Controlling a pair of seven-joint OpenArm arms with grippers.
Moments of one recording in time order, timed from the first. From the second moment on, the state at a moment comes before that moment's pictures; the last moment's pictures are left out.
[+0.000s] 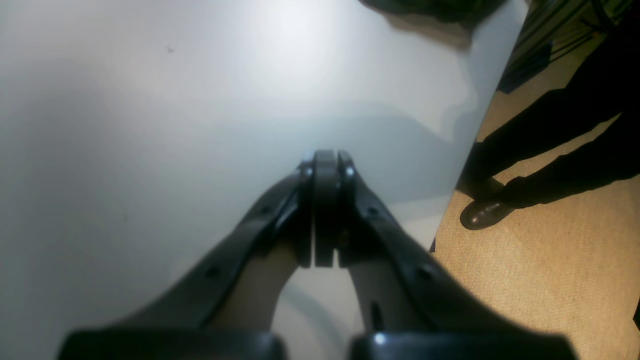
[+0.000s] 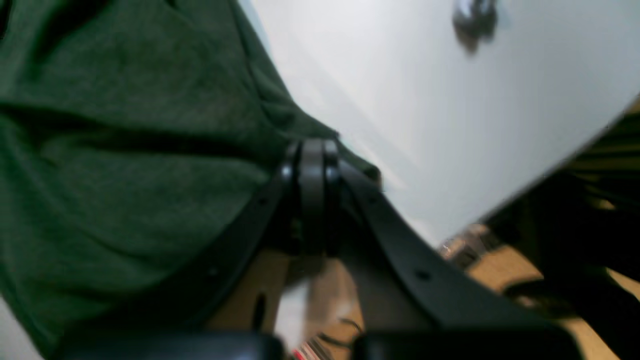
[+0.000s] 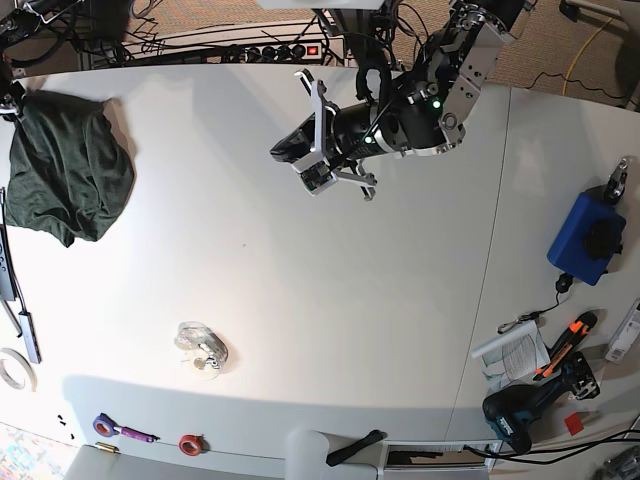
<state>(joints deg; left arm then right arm) 5.2 -7.9 29.5 111.6 -24.8 -27.4 51.4 -10.3 27.5 69.3 68.6 32.8 29.8 -53.9</state>
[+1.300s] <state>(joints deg) 45.6 -9.8 -39.2 116.1 -71.7 -43.5 66.4 -42.7 28.6 60.7 97.2 70.9 40.0 -68.3</state>
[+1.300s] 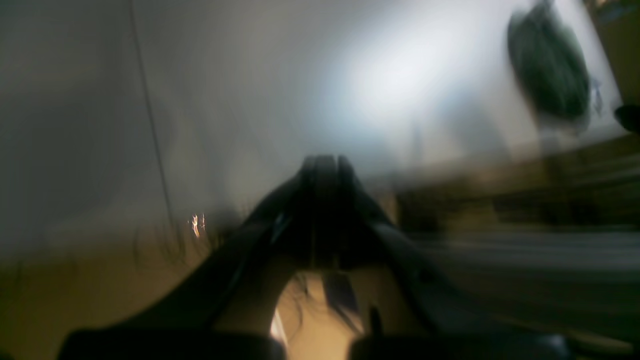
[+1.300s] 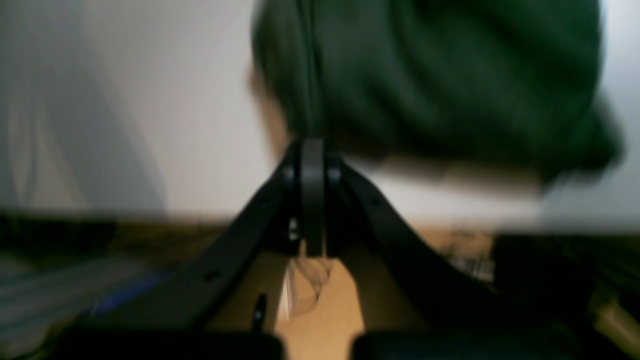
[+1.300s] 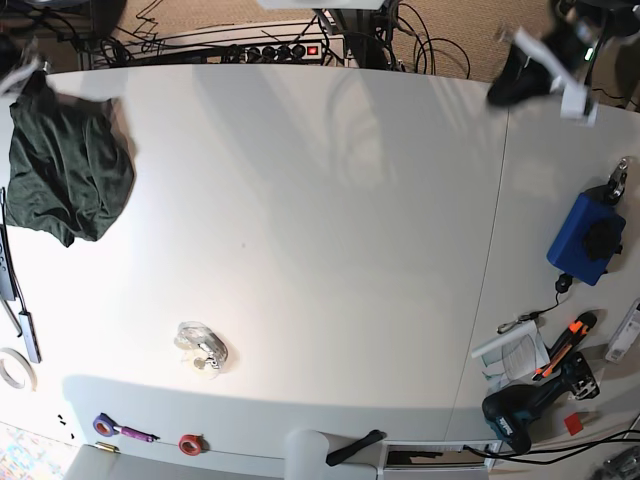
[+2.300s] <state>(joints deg) 23.2 -20.8 16.0 52.4 -24.2 -22.6 20.0 -14.4 23.0 -14.0 36.4 24.2 6.5 -15.0</state>
